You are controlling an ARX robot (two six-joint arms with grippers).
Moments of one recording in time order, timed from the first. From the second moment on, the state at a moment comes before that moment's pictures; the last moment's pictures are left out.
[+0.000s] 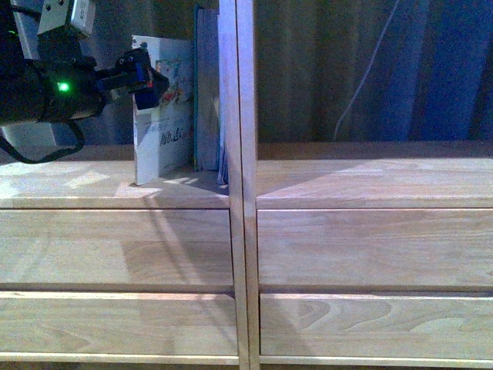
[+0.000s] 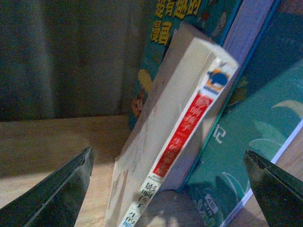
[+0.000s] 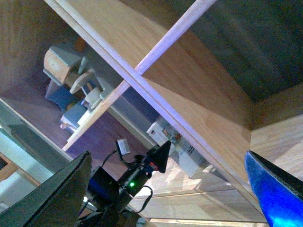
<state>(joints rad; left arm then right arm) -0.08 1.99 1.42 0.60 0.39 -0.13 0.13 0.88 0.71 0.42 -0.21 0.84</state>
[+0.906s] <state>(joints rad) -0.02 1.43 0.93 0.61 0.39 -0.12 0.17 0.82 0.71 0.39 -0.17 0.79</state>
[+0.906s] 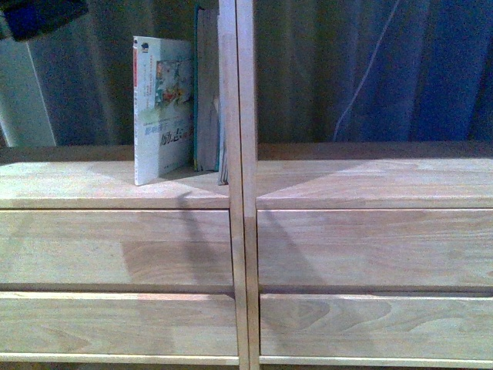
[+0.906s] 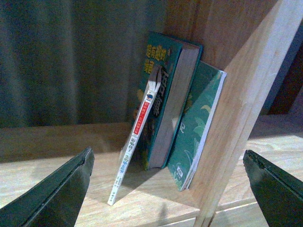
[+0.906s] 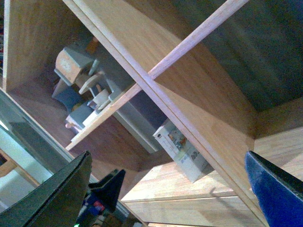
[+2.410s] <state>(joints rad) 0.00 0.52 0.13 0.39 0.00 -0.01 0.00 0.49 0.14 0.34 0.00 0.01</state>
